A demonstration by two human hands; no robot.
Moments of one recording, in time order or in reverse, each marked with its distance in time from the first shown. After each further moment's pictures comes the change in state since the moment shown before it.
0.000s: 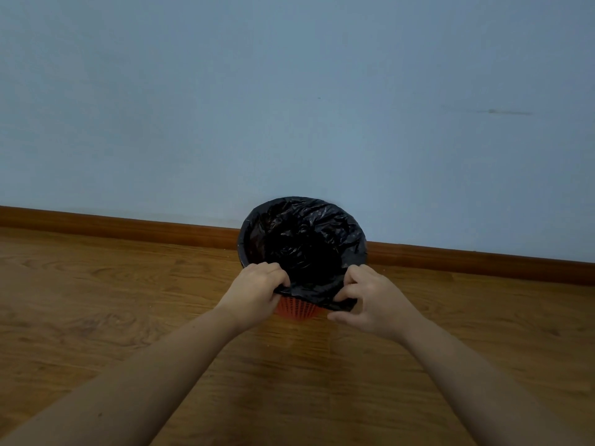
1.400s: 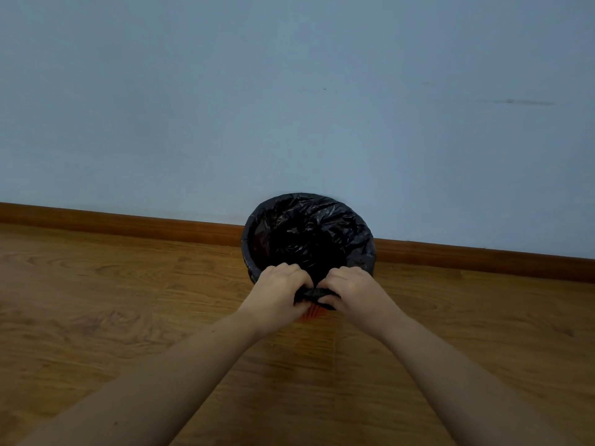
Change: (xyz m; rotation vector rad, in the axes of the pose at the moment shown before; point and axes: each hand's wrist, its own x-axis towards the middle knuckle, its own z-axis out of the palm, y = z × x) left_hand 0.009 0.020 0.015 -0.054 -0.017 -0.018; right_hand 0.026 -0.010 0.024 -0.079 -0.016 -0.061
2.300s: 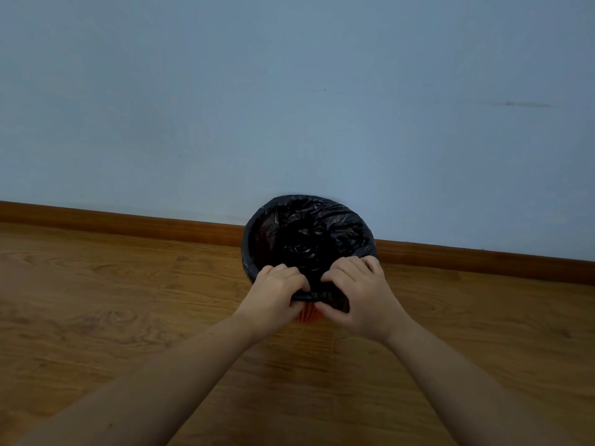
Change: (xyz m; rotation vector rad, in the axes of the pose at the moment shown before) left_hand -0.004 -0.001 0.001 -0.002 0.042 0.019; right_hand -0.012 -0.001 -0.005 -0.075 0.219 -0.013
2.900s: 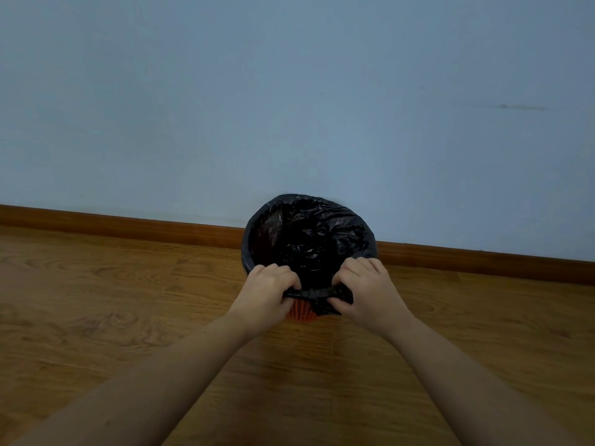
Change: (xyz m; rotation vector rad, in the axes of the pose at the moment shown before) left_hand -0.002 -0.010 -0.004 0.015 0.004 -0.043; right_hand 0.000 0.009 0.000 -0.043 -0.091 0.119
